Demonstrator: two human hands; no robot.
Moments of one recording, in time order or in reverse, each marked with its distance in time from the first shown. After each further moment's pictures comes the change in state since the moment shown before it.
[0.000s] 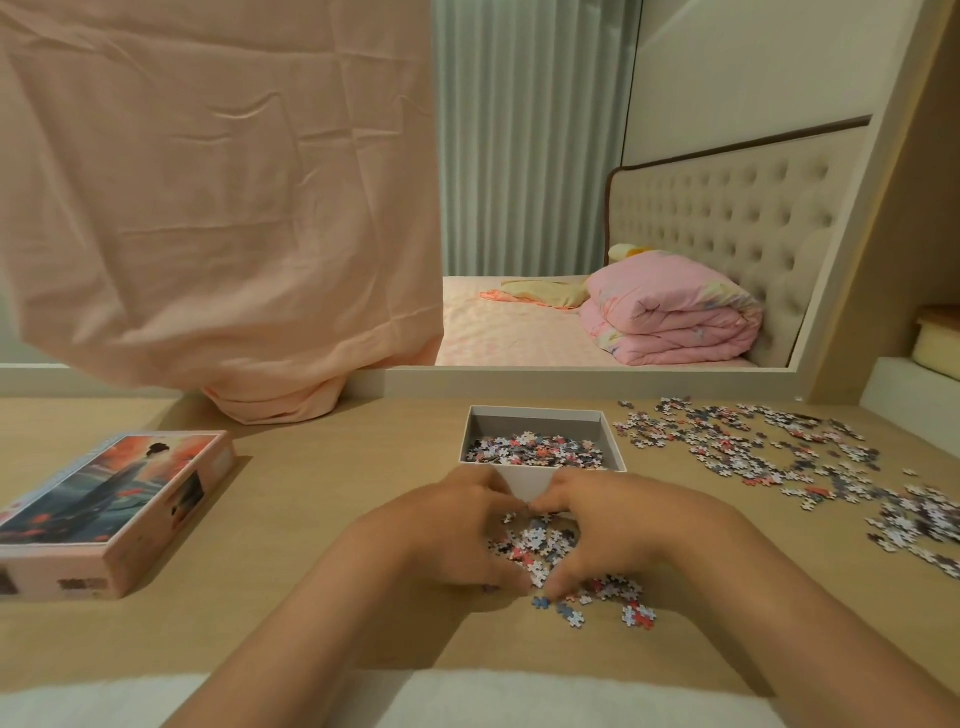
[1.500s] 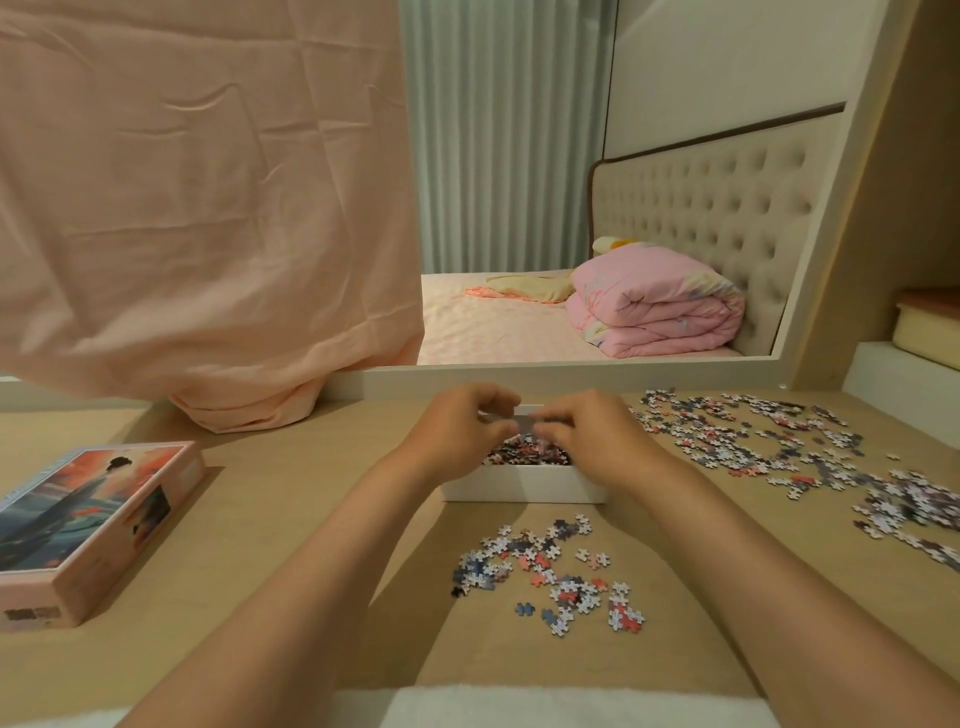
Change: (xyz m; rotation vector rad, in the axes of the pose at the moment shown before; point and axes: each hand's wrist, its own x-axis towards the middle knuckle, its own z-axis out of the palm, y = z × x) left_hand 0.070 -0.001 -0.029 -0.532 0.455 -0.098; right_hand 0.052 0.039 -0.007 0.547 0.590 0.133
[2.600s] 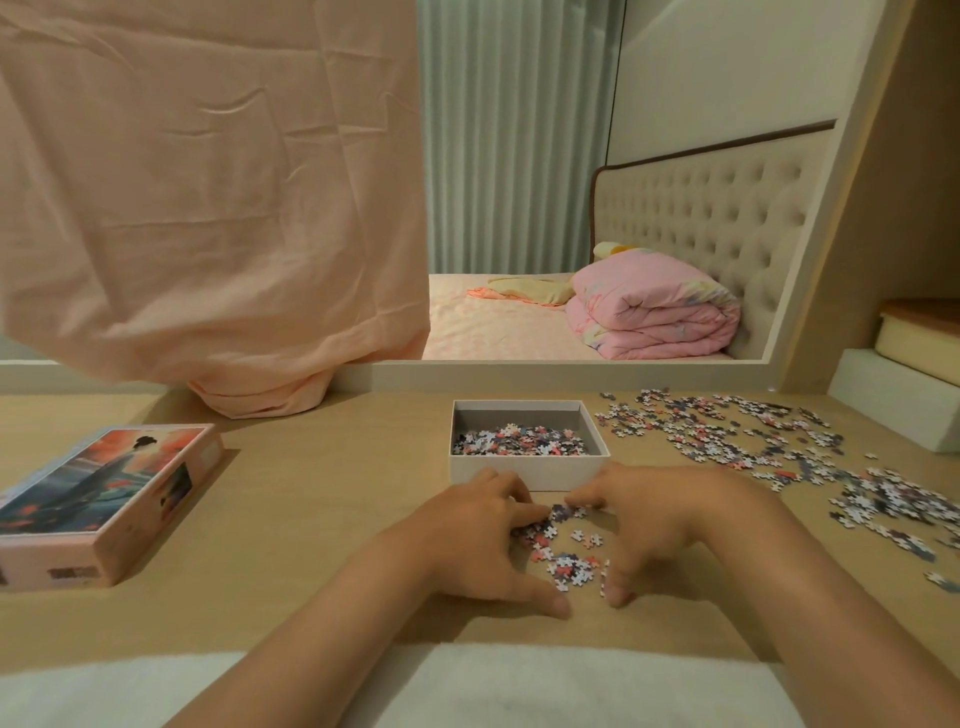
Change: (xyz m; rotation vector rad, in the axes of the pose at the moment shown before) left_hand -0.088 0.006 0.020 0.583 -0.404 0.245; right_hand -0.075 -0.021 -0.040 -0.588 -0.698 0.122
